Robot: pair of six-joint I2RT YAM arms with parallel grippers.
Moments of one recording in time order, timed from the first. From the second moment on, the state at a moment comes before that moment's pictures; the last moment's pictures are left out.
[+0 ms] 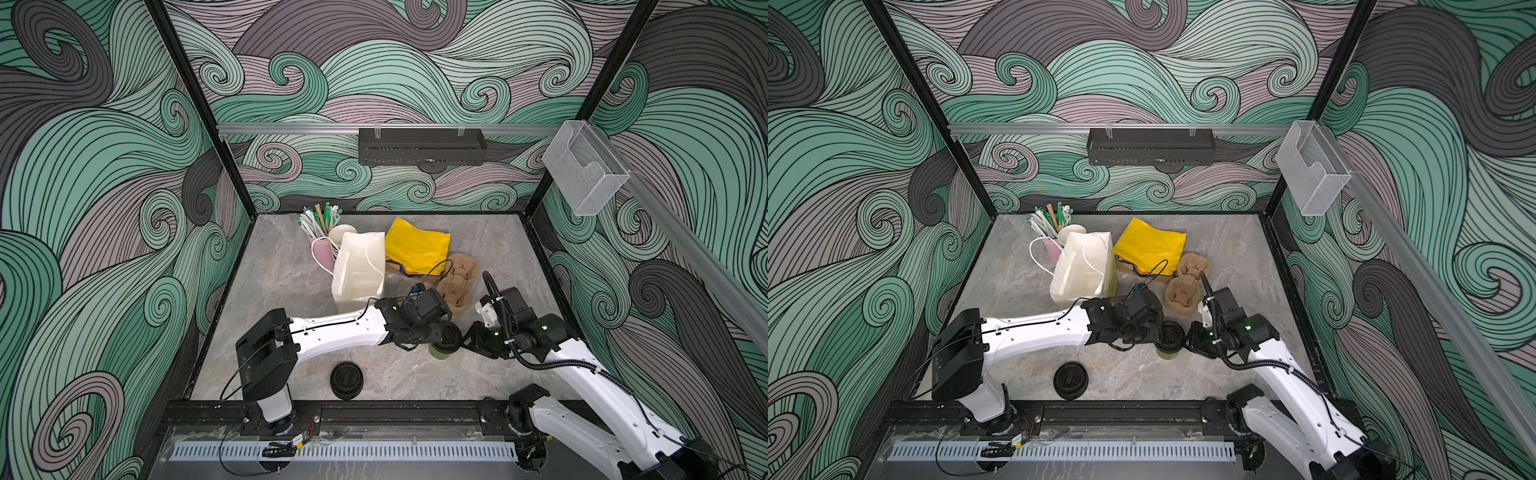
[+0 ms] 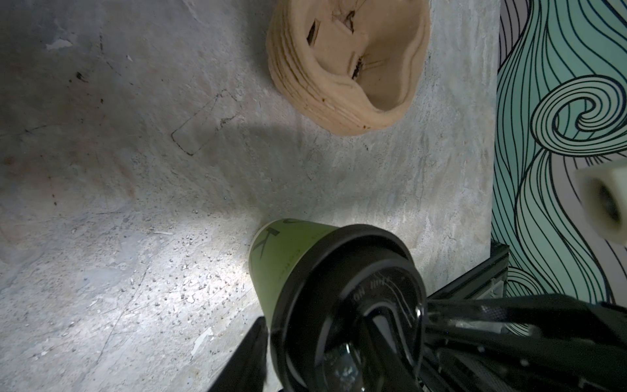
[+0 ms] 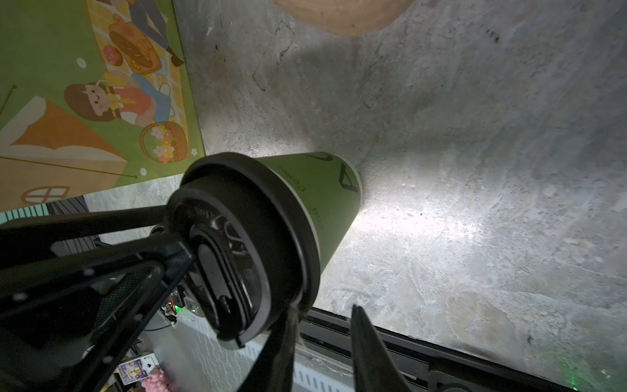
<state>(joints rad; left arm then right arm) -1.13 1.69 1.25 -0.51 -0.04 -1.08 0.41 0.87 0.71 -1.00 -0.33 0.62</state>
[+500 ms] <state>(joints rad) -1.13 1.69 1.25 -0.51 -0.04 -1.08 0.41 0.94 0.78 -0.92 -0.25 0.67</state>
